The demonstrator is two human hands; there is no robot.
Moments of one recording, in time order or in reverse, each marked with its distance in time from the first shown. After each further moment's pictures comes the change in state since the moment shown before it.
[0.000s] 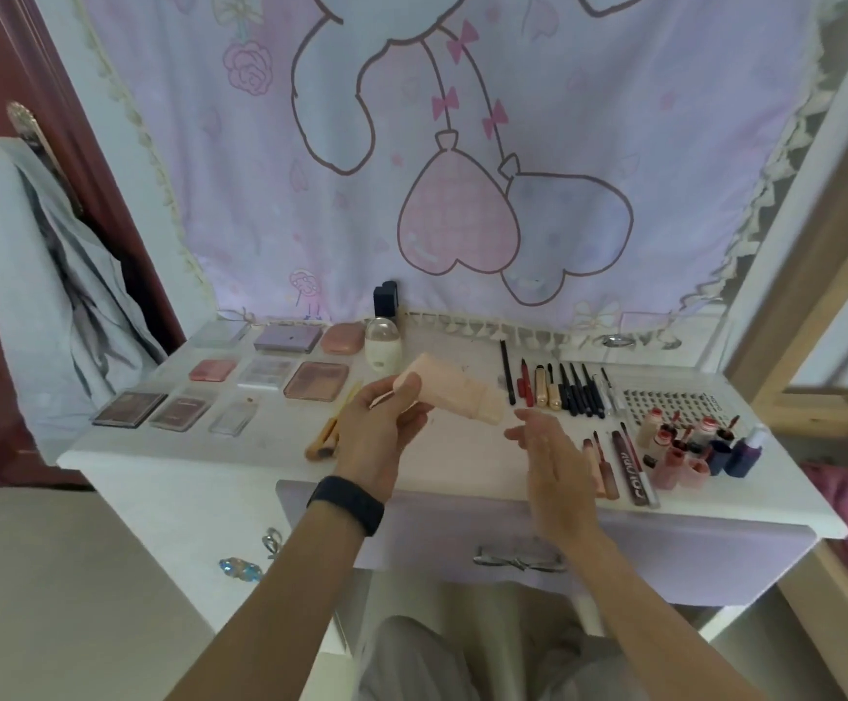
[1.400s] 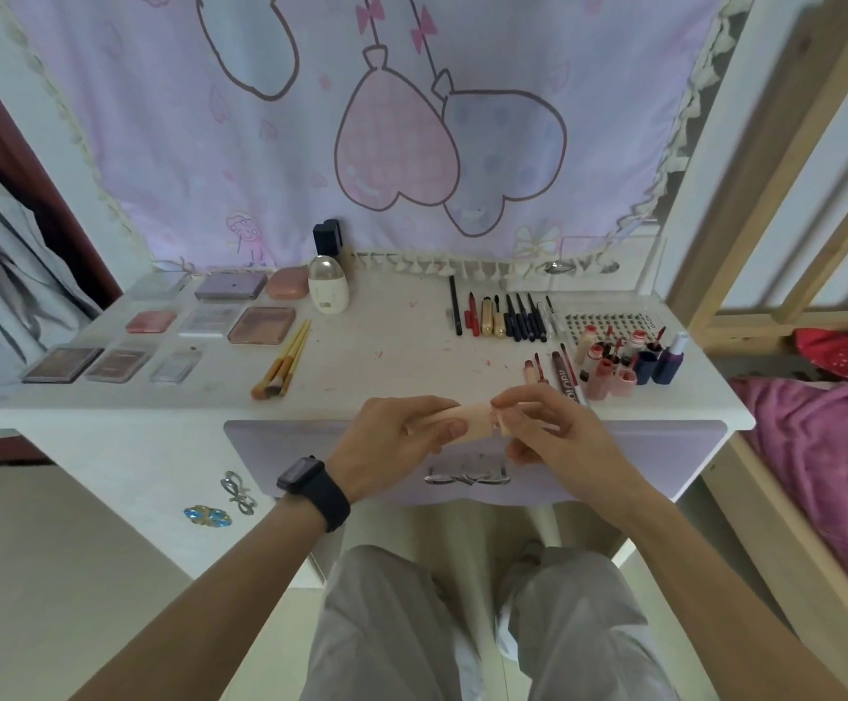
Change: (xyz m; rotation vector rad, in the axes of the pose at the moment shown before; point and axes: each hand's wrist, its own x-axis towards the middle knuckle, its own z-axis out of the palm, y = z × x) left_hand -0.054 -0.056 -0.003 1.157 -0.605 0.460; right_hand -0.053 -0.011 -0.090 0.358 -0.330 0.210
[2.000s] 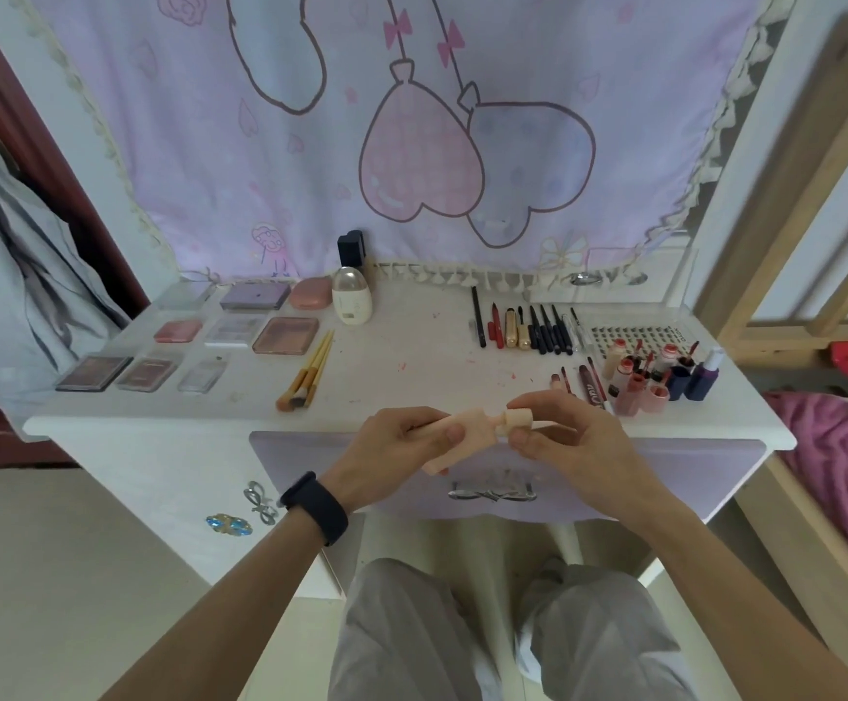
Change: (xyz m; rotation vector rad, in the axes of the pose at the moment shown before) left_hand -0.006 -0.008 -0.020 -0.310 -0.060 -0.207; right_hand 0.017 0.002 0.006 -0.084 -0.020 -0.028
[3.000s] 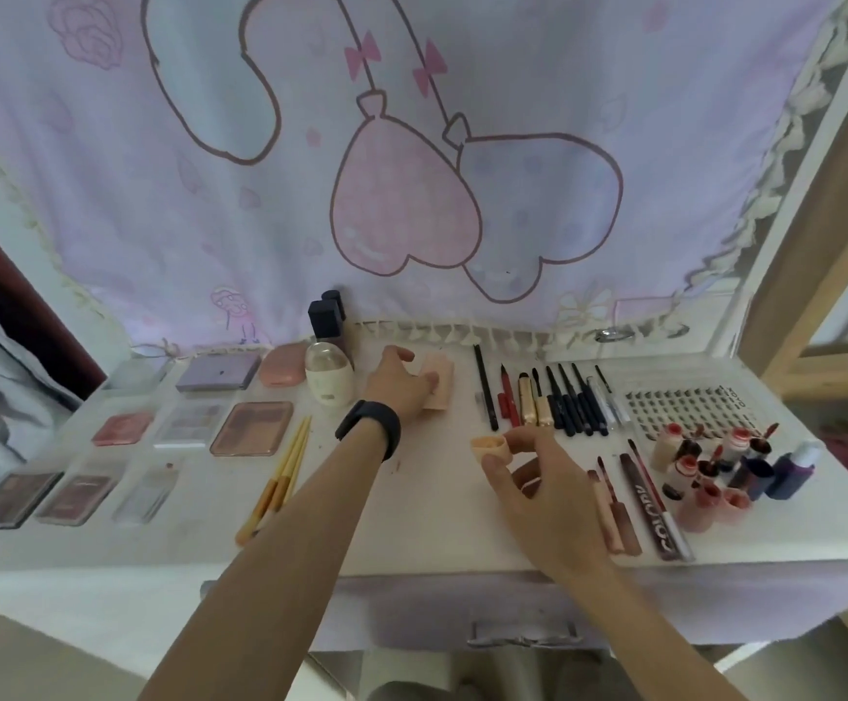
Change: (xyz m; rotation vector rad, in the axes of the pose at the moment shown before) left_hand 0.236 -0.033 -0.052 0.155 0.359 -0.351; right_hand 0.112 0.035 0.042 -0.261 0.406 -0.149
